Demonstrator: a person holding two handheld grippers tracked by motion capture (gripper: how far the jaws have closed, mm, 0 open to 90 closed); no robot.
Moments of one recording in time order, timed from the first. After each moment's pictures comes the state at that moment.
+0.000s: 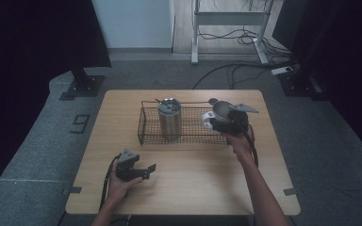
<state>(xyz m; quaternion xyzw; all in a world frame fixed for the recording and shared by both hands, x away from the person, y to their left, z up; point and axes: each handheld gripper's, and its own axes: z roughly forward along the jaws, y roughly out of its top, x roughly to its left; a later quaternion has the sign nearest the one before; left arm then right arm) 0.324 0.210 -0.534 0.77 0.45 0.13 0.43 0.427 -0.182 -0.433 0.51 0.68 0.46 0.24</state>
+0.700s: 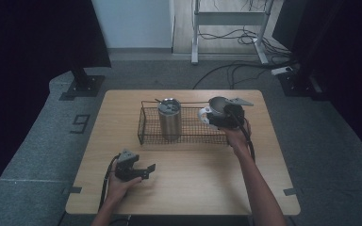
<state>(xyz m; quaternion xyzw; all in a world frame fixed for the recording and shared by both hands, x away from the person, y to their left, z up) 0.325 0.212 -0.535 0.77 0.45 0.12 0.43 0.450 -0.173 -0.431 0.52 0.69 0.45 0.24</state>
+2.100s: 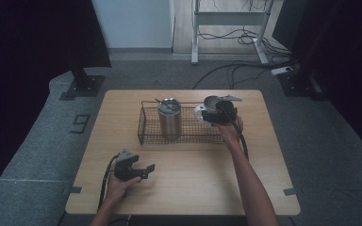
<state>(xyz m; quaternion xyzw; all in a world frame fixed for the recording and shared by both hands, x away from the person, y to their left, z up) 0.326 0.216 -0.535 0.77 0.46 0.11 0.44 0.488 -0.154 -0.456 0.53 0.70 0.42 0.23</state>
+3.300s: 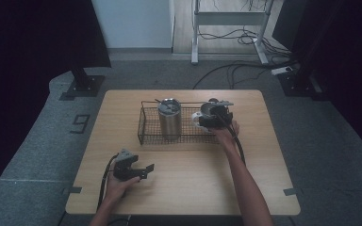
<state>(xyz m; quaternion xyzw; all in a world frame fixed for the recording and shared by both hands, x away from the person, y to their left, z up) 0.326 0.218 -0.536 0.77 0.46 0.11 0.44 0.494 -0.141 -0.487 0.53 0.72 0.38 0.24</state>
